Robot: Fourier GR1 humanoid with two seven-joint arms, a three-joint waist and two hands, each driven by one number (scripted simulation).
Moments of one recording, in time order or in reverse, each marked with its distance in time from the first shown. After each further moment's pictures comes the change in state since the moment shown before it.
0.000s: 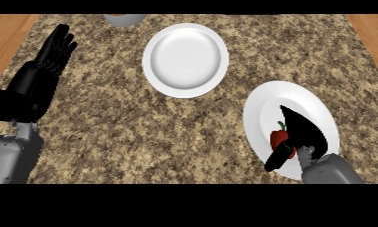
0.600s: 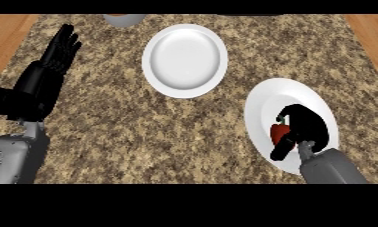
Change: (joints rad) left arm -0.009 -0.046 0.014 0.005 -0.040 -0.011 0.003; right arm -0.027 0.011 -0.026 0.098 0.209 -0.073 -0.109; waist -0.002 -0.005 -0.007
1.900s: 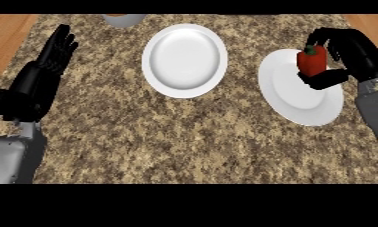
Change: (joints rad) left arm 0.005 -0.008 0.029 -0.002 -0.014 -0.024 0.005; right arm -0.332 -0.197 -0.270 0.227 -0.153 -0.107 -1.024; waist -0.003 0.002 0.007
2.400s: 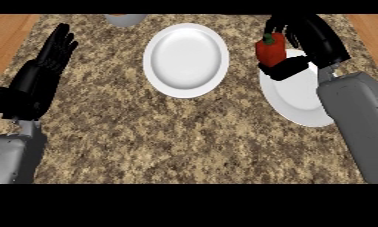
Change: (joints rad) left arm -0.010 -0.011 0.022 0.014 -0.005 -0.024 0.001; right arm -0.125 0.169 0.033 -0.124 -0.014 0.092 0.133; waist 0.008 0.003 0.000
